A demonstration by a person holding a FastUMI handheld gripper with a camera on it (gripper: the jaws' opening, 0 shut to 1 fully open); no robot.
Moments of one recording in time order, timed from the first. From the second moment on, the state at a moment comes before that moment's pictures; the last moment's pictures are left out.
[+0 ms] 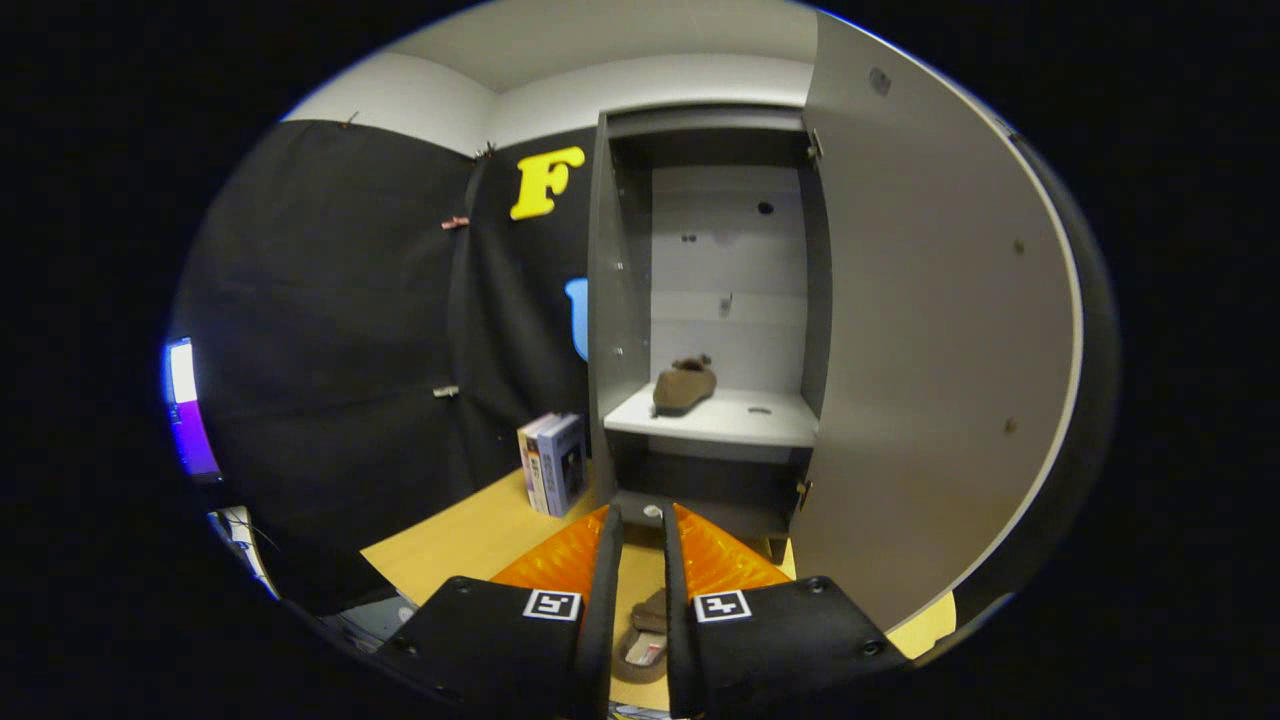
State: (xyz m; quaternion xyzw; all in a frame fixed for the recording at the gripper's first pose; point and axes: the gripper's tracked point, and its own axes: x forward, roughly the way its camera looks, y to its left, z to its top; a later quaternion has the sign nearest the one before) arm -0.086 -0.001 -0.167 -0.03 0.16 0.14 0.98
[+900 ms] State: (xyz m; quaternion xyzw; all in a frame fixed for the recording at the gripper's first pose) arm -0.087 0.015 -0.475 0.00 0.42 0.04 0.91
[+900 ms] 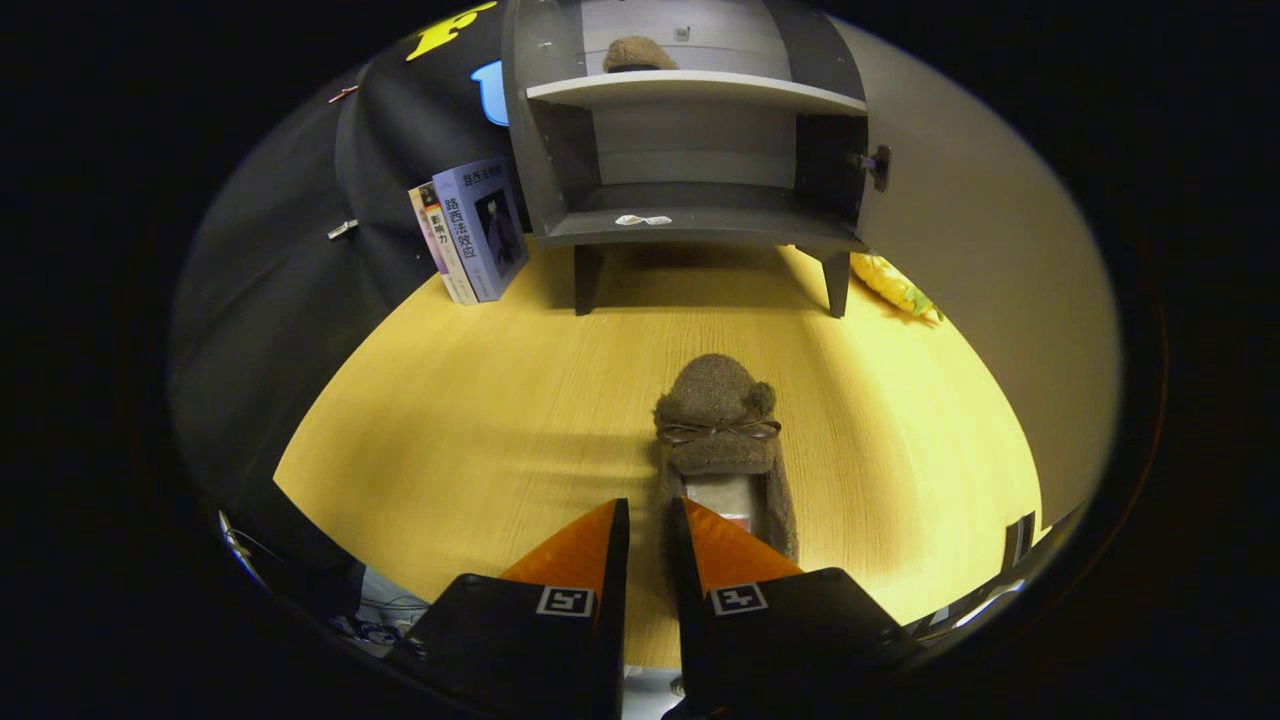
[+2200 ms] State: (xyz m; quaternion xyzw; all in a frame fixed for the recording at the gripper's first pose) arm -0.006 0.004 -0.533 -0.01 0.40 0.02 0.92
